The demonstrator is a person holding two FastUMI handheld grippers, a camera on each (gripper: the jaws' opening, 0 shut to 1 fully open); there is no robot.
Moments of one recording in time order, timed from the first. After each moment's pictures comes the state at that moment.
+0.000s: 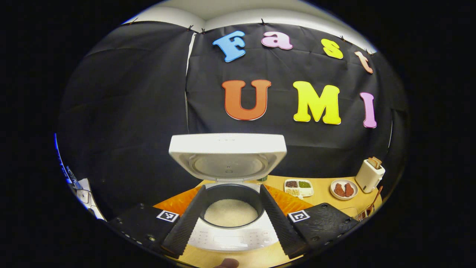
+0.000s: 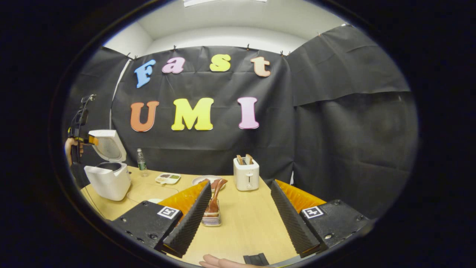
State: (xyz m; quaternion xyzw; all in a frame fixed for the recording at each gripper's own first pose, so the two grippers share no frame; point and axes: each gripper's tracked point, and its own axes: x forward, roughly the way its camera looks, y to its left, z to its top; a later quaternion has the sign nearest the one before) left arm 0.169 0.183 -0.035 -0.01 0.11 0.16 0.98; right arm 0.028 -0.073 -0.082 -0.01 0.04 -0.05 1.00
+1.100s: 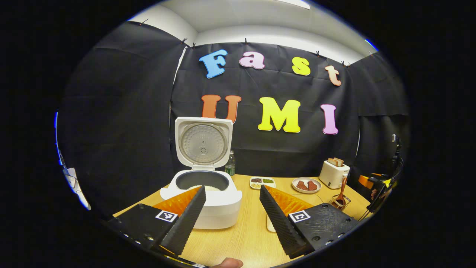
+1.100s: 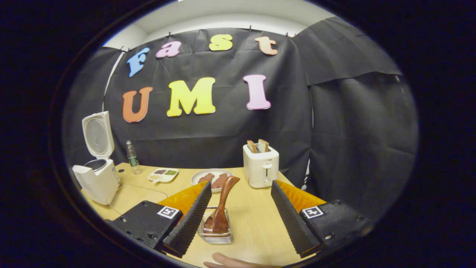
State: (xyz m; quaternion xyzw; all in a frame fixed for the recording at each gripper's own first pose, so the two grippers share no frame) left arm 0.042 0.085 -0.067 -0.03 0.04 0.07 1.00; right arm 0.207 -0.046 -0.168 0.02 0.10 -0.03 0.99
